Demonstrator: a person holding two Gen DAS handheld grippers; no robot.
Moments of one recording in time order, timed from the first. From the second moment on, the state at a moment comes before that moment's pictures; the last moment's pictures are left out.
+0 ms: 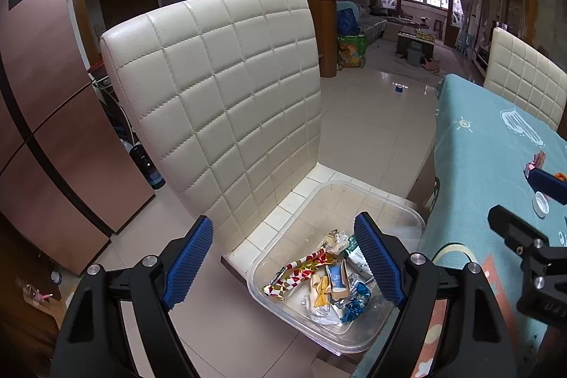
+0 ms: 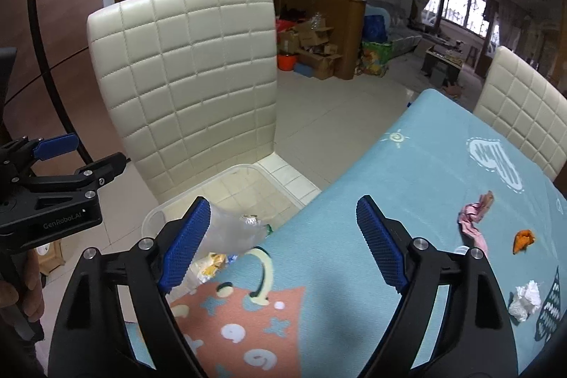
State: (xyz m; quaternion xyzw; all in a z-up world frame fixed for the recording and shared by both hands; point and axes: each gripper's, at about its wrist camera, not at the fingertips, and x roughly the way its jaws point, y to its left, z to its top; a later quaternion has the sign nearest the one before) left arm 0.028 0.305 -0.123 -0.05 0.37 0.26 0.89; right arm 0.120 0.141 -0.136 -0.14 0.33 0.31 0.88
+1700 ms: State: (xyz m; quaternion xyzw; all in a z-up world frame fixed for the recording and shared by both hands) left arm 0.204 0.041 -0.168 0.06 0.45 0.00 0.89; right arm 0.210 -0.104 -0.185 -0.08 0.43 0.12 0.89
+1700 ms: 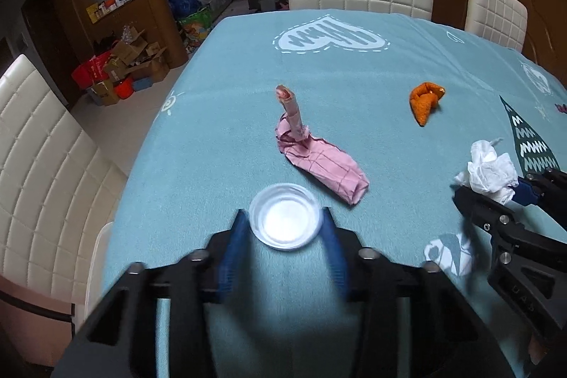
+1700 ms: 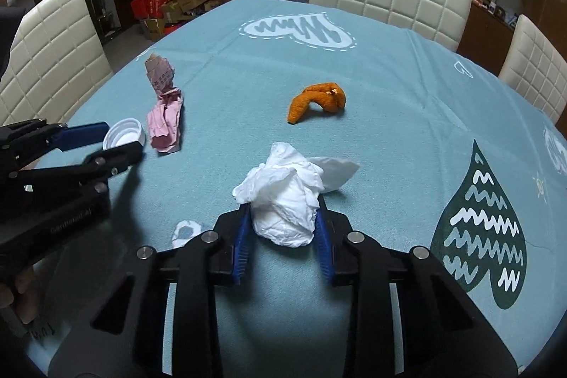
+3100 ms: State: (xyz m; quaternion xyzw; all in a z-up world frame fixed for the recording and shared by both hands) left arm 0.074 0.233 -0.124 0.02 0.38 0.17 0.91; right arm 0.126 0.117 -0.137 -0.19 0.38 0.27 0.87
